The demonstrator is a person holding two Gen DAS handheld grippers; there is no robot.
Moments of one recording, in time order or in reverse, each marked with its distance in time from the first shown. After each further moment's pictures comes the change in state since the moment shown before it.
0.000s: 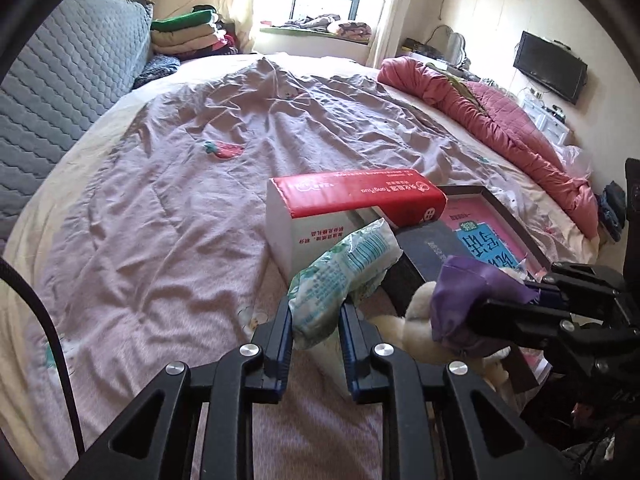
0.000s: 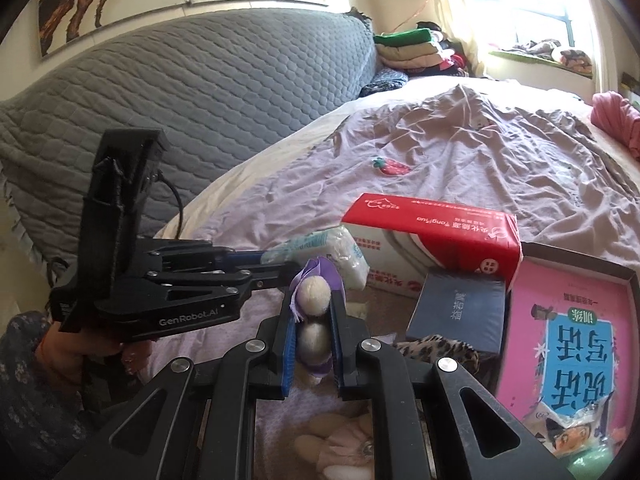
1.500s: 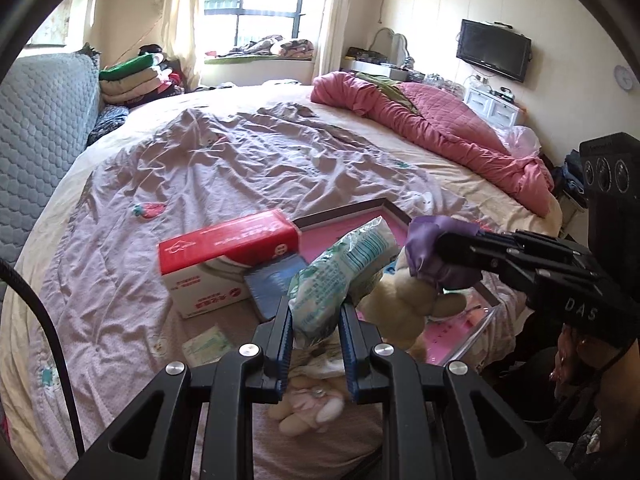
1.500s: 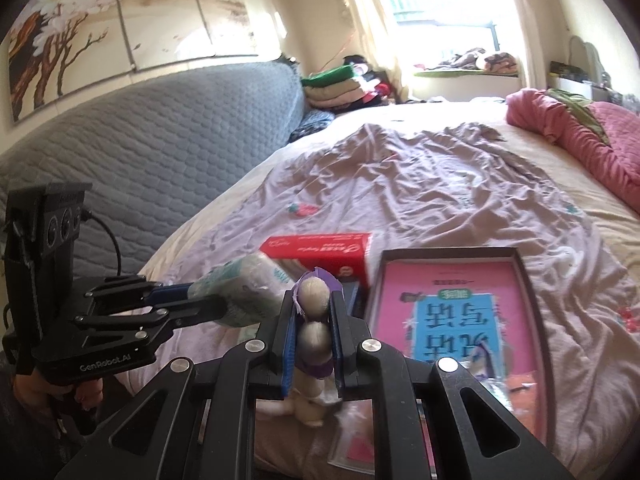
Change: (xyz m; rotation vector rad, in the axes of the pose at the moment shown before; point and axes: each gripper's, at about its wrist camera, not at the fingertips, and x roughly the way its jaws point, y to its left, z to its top) left arm -0.062 -0.138 0.015 0.162 -0.071 -0.097; right arm -0.155 -0.057 -0.019 0.152 -0.167 -0.204
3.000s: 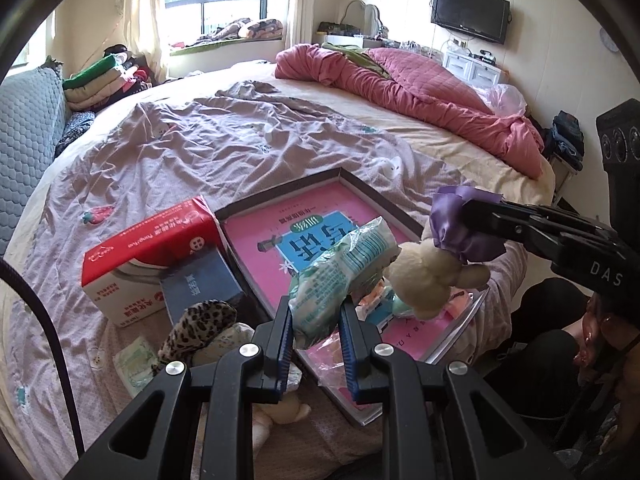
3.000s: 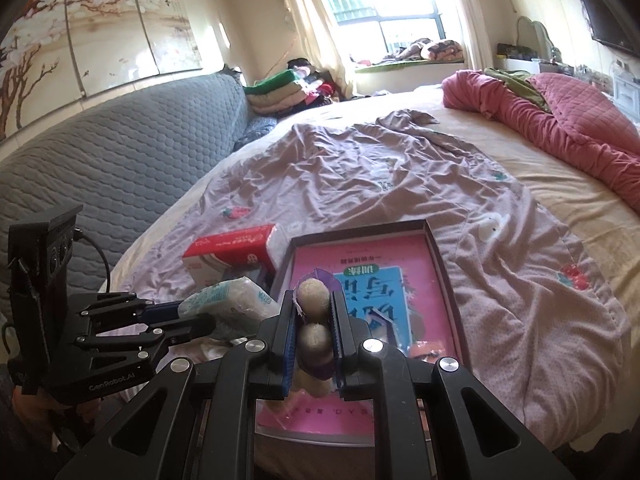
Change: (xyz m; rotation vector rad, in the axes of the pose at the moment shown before) left arm 0.066 -0.073 -0.001 0.097 0.096 -0.024; right arm -0.038 -0.082 -0.031 0.114 0.011 -0.127
